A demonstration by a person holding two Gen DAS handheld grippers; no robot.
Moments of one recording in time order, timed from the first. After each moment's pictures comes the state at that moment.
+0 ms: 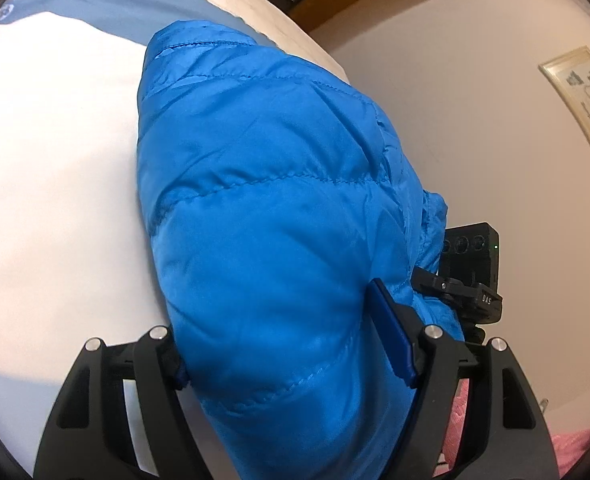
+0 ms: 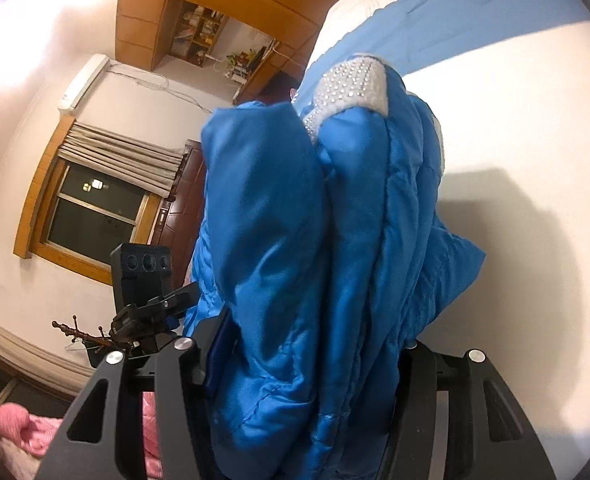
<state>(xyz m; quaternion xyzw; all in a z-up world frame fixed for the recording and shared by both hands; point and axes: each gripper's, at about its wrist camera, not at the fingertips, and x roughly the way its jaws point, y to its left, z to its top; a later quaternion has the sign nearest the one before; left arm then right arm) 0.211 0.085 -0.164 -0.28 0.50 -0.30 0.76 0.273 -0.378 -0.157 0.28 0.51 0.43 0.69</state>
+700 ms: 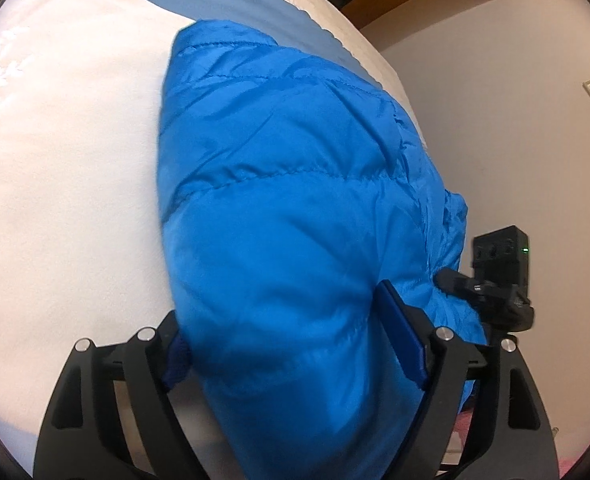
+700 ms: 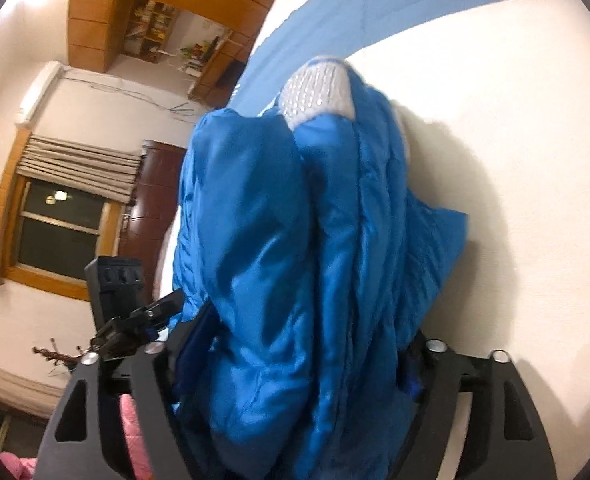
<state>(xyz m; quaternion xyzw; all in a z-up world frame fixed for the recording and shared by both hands) 0.231 0.085 -0.179 -0.27 0.53 -0.22 0.77 0.320 -0.352 -0.184 0.27 0.57 0.35 0.69</state>
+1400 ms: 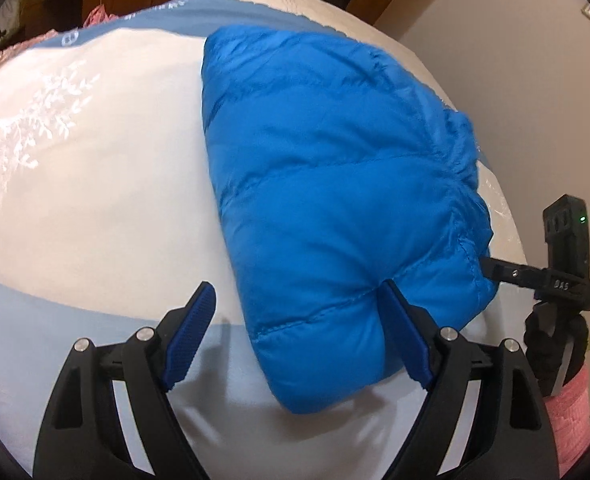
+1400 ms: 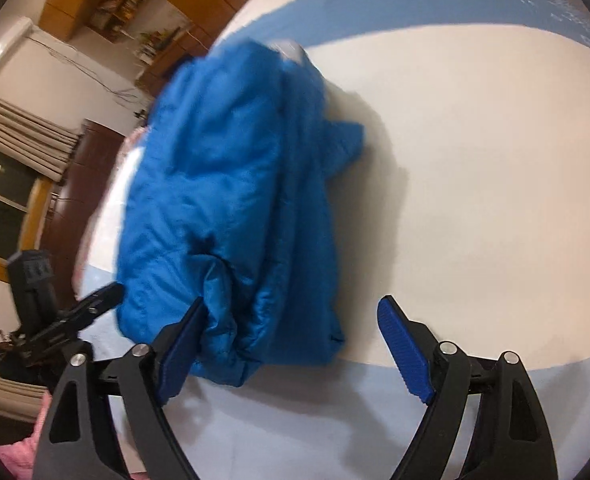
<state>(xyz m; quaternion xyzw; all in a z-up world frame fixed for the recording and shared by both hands) 0.136 0.070 -0.162 -0.14 0.53 -0.15 0.82 0.230 -0.368 -0.161 0.15 0.58 0.25 0.76</state>
